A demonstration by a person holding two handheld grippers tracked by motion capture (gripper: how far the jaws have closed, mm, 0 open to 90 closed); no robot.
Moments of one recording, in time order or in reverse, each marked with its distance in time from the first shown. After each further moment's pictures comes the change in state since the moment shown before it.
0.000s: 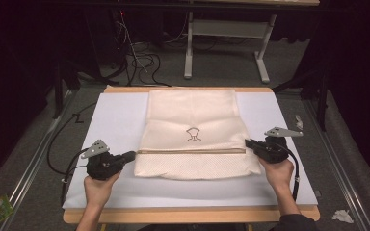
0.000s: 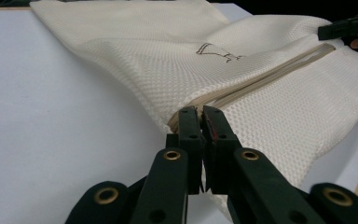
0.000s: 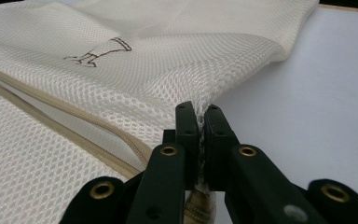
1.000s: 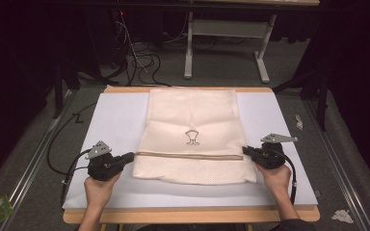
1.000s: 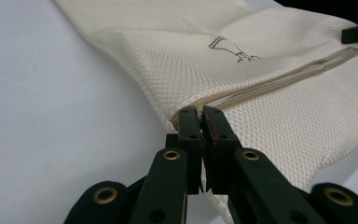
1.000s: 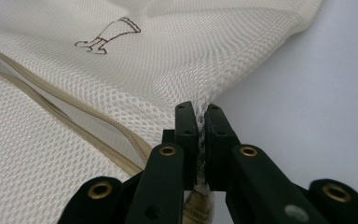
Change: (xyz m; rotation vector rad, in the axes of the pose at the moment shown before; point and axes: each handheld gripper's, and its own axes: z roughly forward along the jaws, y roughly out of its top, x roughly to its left) left arm 0.002 -0.007 0.006 0.049 0.062 -0.003; right arm 0.005 -0.019 0.008 0.051 0.024 0.003
